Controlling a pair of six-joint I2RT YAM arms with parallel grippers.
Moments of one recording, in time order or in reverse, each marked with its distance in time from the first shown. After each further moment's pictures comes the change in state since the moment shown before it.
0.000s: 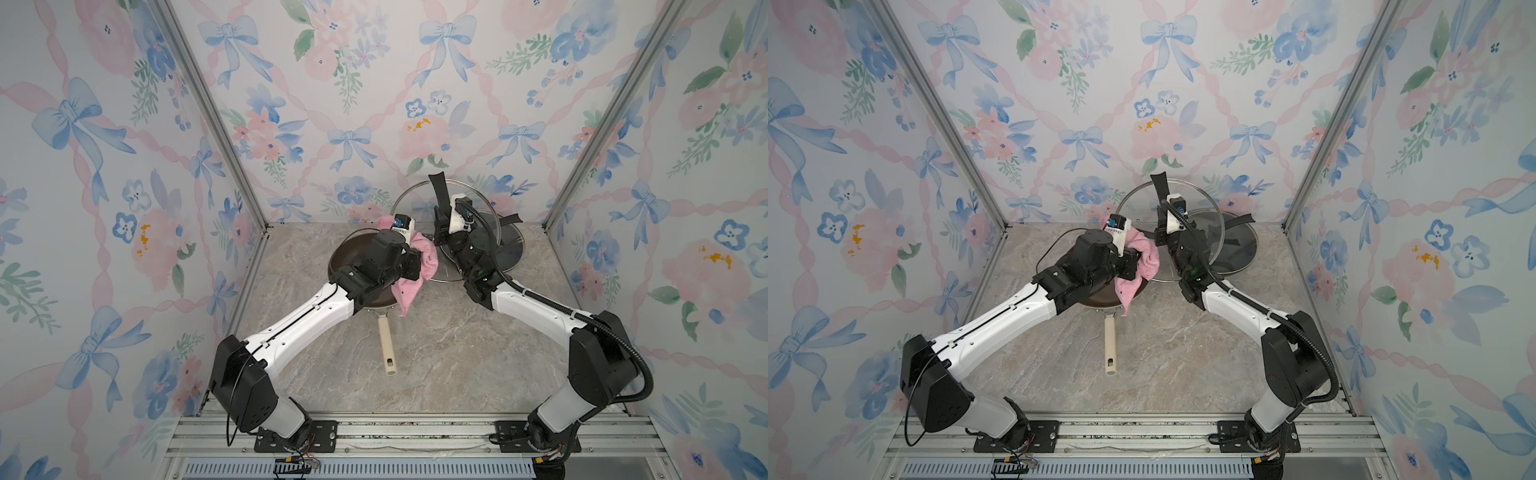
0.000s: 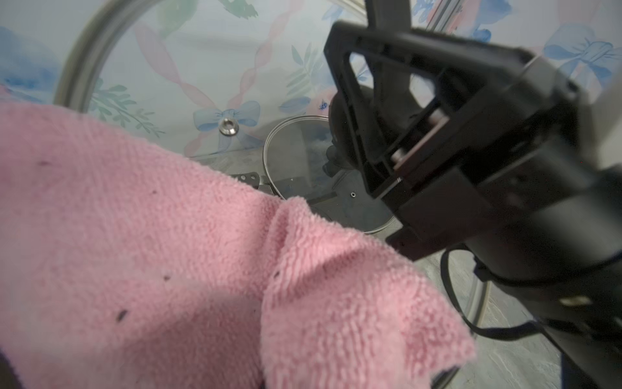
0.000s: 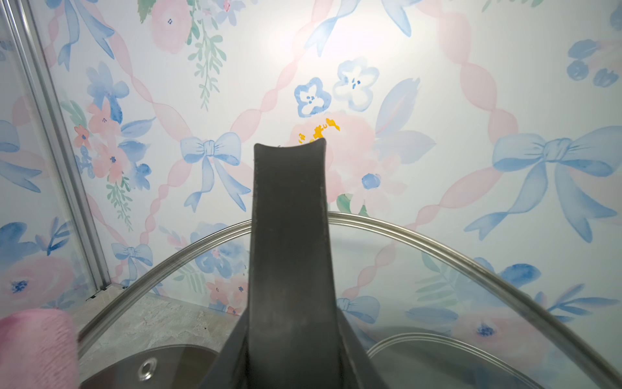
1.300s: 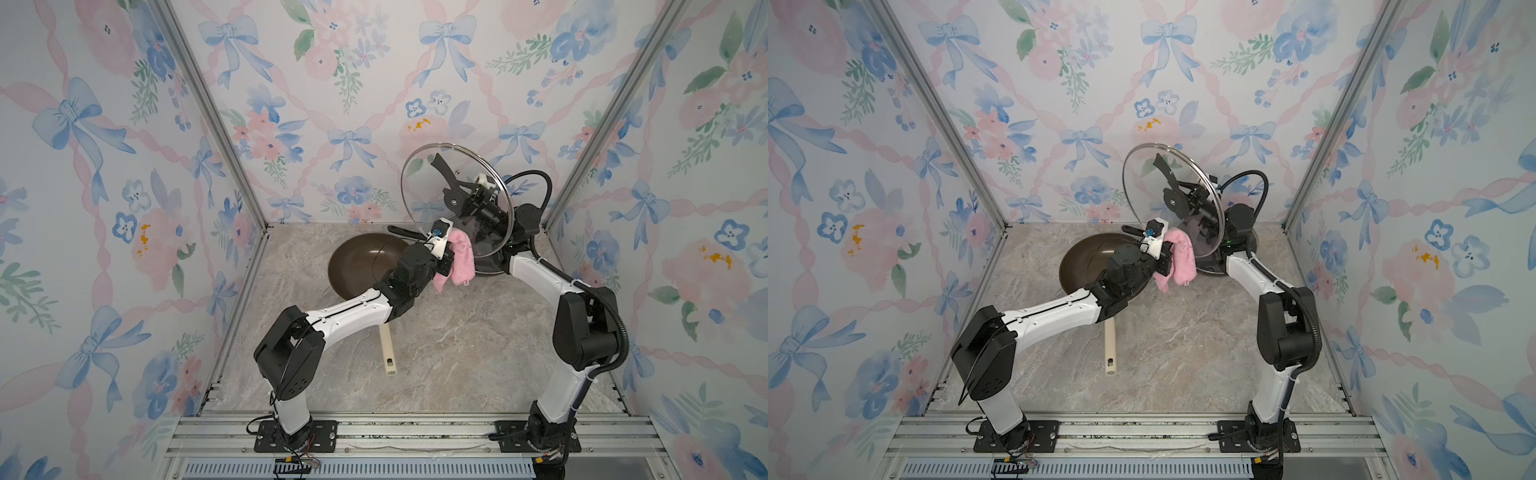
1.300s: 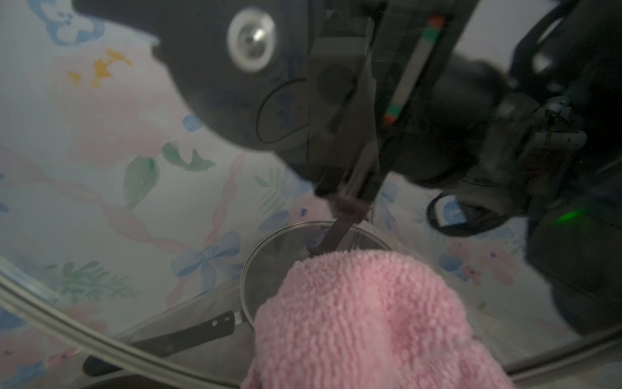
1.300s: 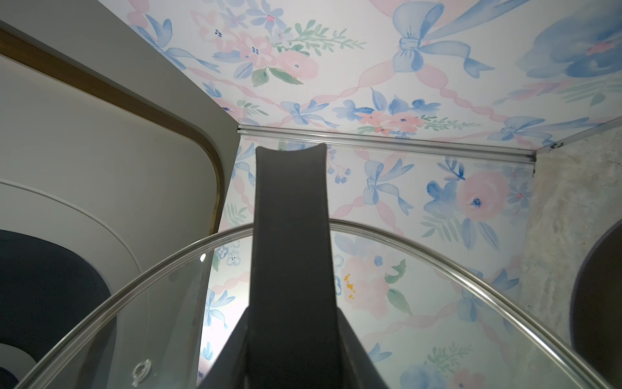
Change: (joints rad) left arm -0.096 0.241 -0.078 0.727 -0.175 0.351; right arm -0.346 0.217 0.256 0.352 -1.054 2.002
